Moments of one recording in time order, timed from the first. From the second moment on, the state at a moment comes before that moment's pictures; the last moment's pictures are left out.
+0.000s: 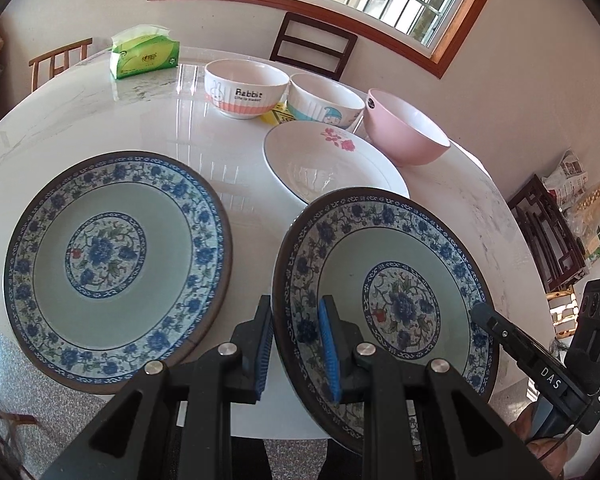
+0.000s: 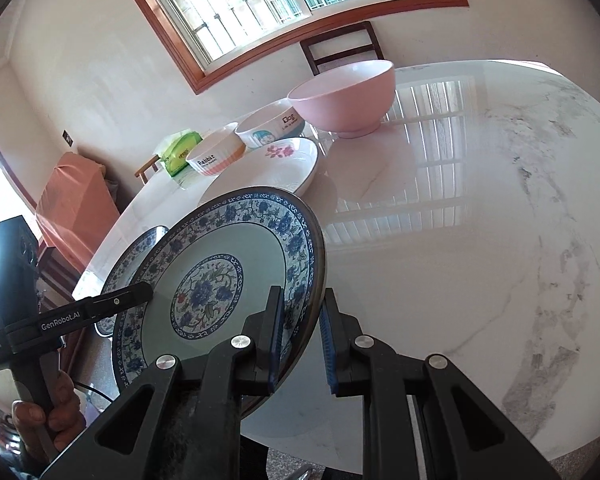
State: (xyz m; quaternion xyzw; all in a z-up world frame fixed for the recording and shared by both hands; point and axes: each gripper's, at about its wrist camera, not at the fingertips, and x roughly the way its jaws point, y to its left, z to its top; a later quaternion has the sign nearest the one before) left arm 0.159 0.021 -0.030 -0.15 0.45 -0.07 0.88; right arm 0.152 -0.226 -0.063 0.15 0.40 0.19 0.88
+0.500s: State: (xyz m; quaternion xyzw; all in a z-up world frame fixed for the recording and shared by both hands) left arm 0.145 0.104 -0.027 -0.20 0.43 0.00 0.88; right arm 0.168 -0.141 -0.051 0.10 0.40 0.25 0.88
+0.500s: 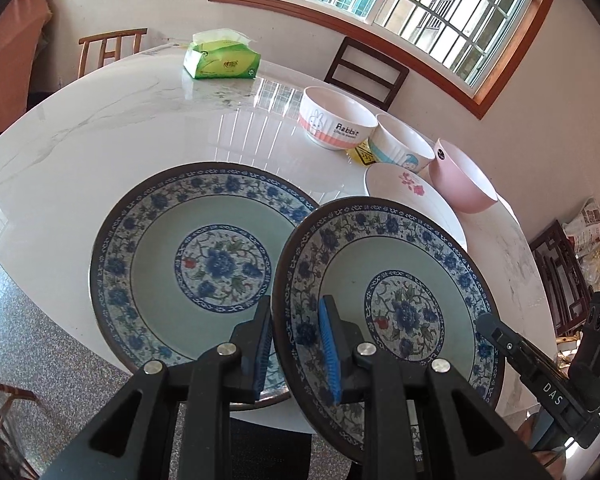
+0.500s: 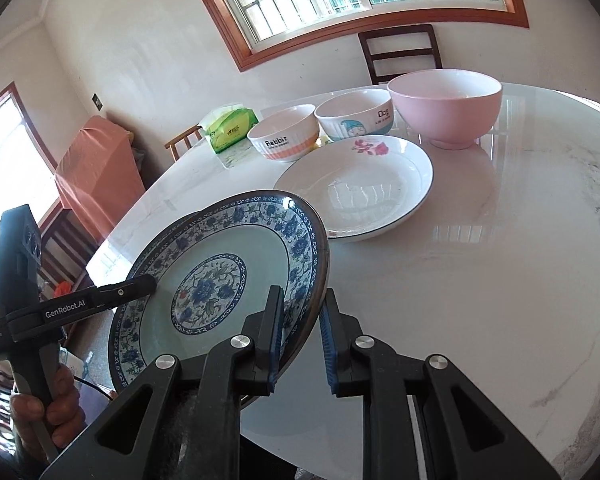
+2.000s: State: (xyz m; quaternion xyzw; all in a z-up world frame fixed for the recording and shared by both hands) left arm 0.137 0.207 -0.047 -0.24 0.42 0.09 0.87; right arm 0.201 -0.019 -0.065 0.01 0.38 0.31 0.88
